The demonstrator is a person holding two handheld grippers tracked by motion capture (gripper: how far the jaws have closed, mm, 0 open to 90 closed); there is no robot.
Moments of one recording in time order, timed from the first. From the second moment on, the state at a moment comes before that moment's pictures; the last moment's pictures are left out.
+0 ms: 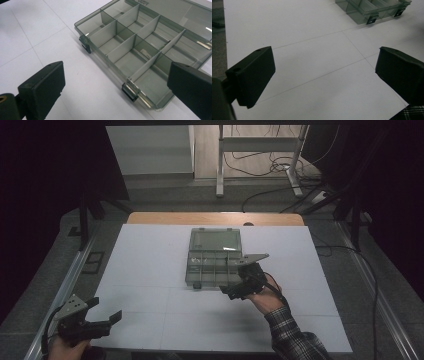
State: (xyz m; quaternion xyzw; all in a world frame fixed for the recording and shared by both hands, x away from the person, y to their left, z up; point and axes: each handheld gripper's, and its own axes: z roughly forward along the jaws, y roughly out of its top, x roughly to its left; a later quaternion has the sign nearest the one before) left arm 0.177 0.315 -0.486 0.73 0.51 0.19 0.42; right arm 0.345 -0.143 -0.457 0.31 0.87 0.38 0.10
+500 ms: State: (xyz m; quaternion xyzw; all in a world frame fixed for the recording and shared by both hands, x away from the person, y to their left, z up) left arm 0.177 0.314 -0.486 0.73 0.51 0.19 0.42; right arm 0.325 -0.158 -0.452 0.30 0.87 0.37 0.11
